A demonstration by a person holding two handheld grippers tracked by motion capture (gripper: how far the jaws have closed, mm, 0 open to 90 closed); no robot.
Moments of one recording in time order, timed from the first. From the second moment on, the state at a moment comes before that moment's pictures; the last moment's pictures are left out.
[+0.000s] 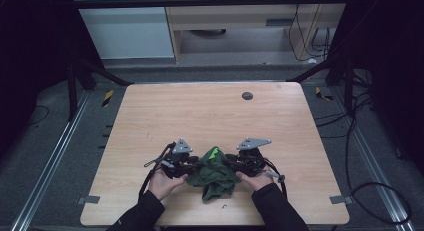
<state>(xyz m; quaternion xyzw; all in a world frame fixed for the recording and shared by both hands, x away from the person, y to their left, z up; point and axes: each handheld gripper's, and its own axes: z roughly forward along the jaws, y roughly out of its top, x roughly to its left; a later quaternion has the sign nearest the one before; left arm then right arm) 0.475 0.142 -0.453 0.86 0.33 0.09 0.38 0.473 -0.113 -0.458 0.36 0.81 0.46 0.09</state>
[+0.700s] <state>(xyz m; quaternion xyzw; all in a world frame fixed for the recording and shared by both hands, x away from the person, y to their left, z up) 0.441 0.144 -0.431 0.87 0.30 0.09 0.39 0.453 -0.122 -0.443 0.33 0.81 0.48 0.08</state>
